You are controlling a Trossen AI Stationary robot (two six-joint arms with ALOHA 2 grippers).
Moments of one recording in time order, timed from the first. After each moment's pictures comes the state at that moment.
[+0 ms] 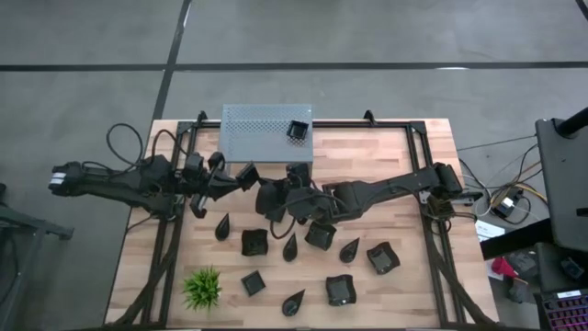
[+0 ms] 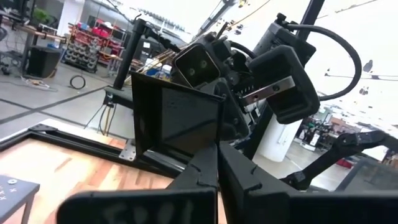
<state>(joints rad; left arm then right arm) -0.07 0.60 0.52 0.32 0.01 -0.39 0.23 1.95 1.88 -0.31 0.77 1.12</state>
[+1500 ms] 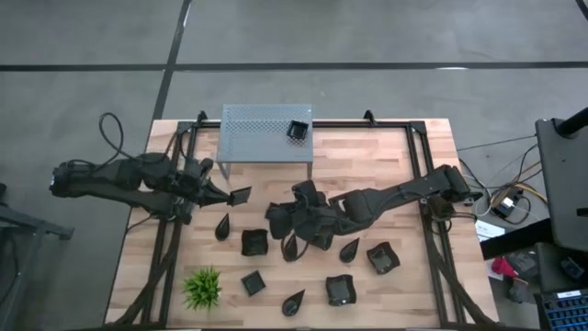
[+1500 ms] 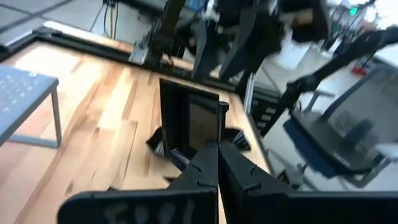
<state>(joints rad) -0.08 0.54 0.73 -0.41 0.11 -0.33 0.31 1.91 1.88 -0.67 0.59 1.26</state>
